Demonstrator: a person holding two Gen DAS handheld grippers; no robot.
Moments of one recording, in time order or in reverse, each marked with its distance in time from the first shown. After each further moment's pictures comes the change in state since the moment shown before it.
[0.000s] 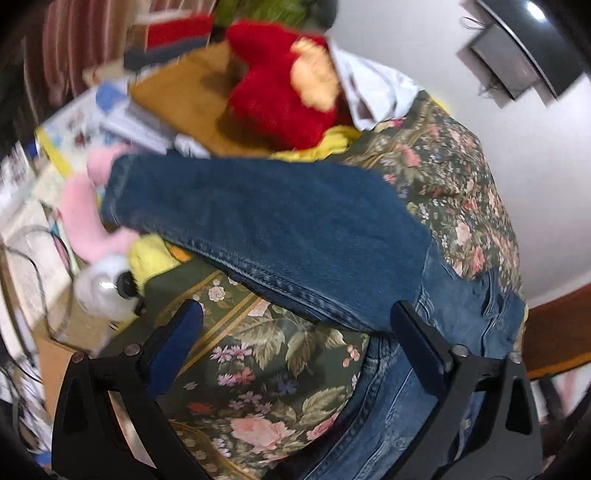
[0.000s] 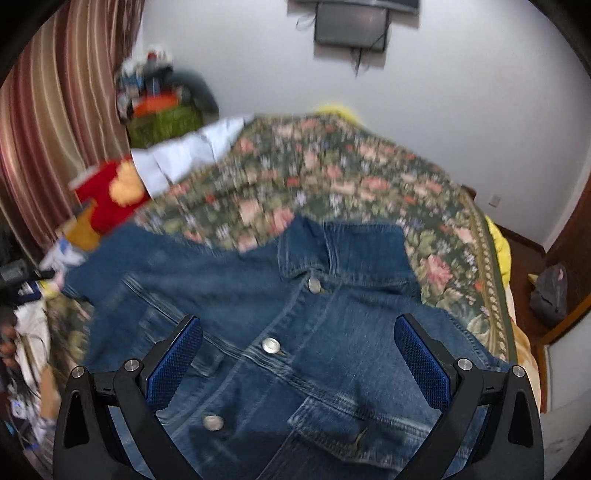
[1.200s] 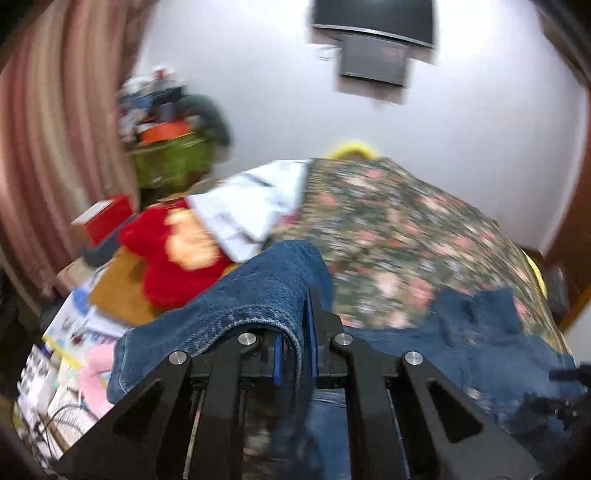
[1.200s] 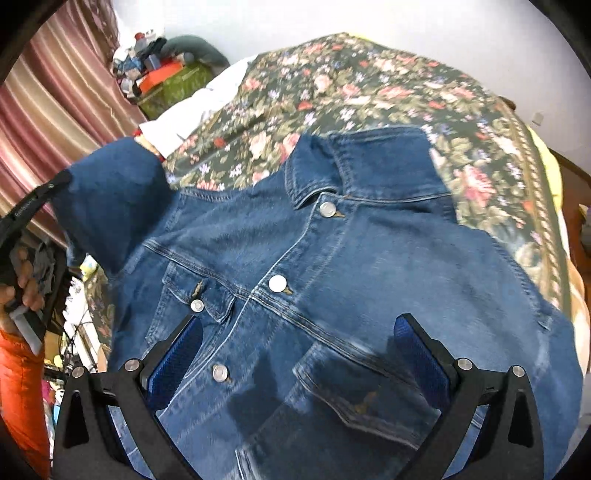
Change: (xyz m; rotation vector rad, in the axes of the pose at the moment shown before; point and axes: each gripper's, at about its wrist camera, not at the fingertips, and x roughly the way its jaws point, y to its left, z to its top) left arm -0.054 -0.212 -0.018 0.597 -0.412 0.048; right arm 0.000 -0.060 -0.021 0.157 0.204 0.247
